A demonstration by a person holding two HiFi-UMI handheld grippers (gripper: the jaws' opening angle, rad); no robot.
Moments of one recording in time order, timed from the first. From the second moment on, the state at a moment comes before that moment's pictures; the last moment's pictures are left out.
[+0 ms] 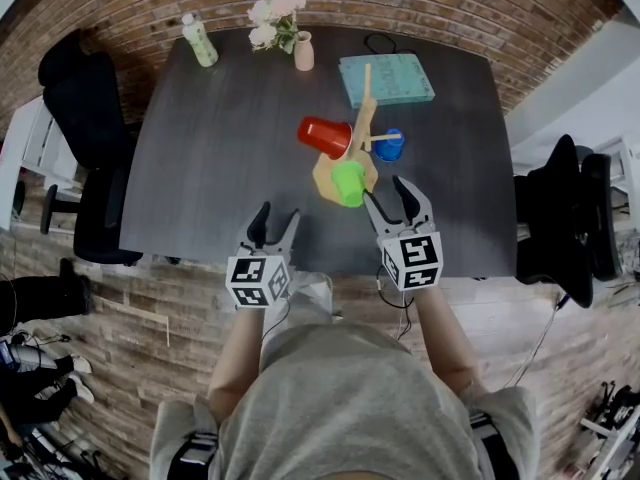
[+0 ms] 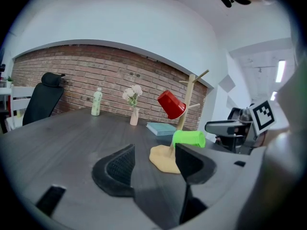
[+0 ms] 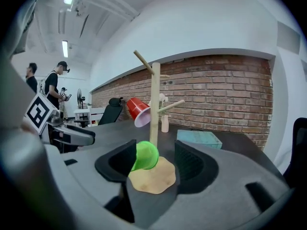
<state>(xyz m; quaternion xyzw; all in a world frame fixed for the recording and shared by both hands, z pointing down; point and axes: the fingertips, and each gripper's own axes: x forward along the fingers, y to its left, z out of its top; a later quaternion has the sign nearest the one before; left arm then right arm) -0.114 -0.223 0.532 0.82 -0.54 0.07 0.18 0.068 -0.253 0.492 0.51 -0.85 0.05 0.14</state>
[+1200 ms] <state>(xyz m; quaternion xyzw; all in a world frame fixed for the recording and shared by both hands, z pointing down) -0.119 -0.328 0.553 0.84 -0.50 0.10 0.20 0.138 -0.386 0.589 0.59 -0.77 0.11 0.21</state>
